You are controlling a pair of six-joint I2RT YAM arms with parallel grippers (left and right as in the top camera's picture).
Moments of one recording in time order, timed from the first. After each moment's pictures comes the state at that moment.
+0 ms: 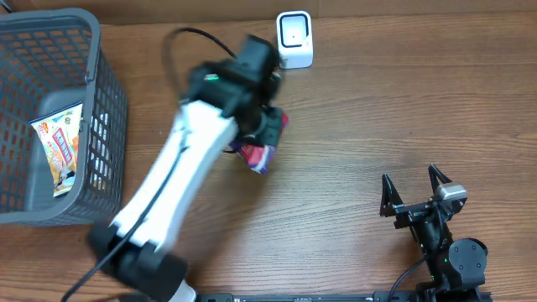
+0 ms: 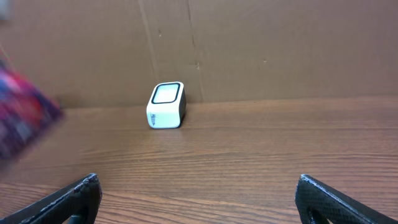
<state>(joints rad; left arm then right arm) -0.49 1.78 1.79 -1.38 0.05 -0.27 0.11 0.01 0.02 -0.03 -0.12 0.14</state>
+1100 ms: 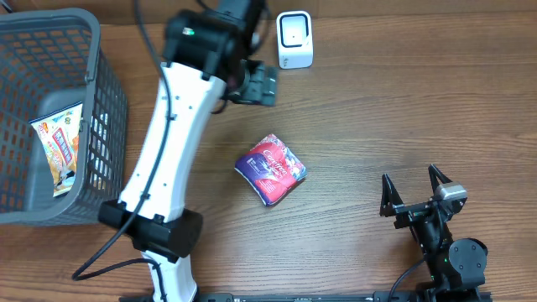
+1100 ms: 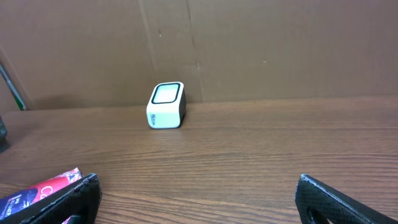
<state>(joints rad) -0.36 1.99 2.40 -1.68 -0.08 -0.33 0.11 0.01 0.02 -0.03 -0.12 0.14</state>
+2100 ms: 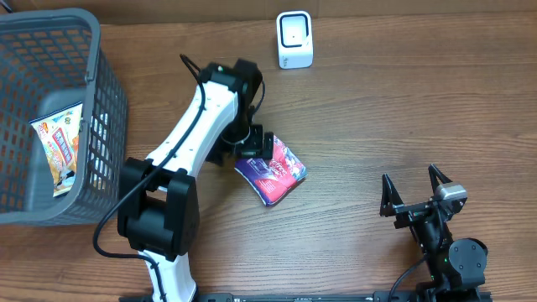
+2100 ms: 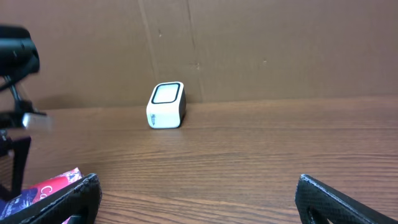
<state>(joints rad) -0.34 1.99 1.60 -1.34 0.12 -0.33 0.11 0.01 0.02 -0.03 -0.12 0.14</state>
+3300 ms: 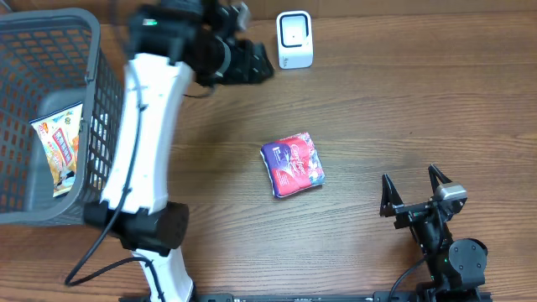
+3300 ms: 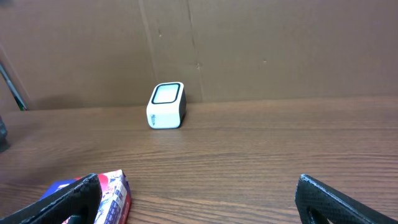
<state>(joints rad) -0.21 1.99 2.44 -1.55 0.35 -0.20 0.11 0.01 0.02 -0.03 -0.12 0.14</state>
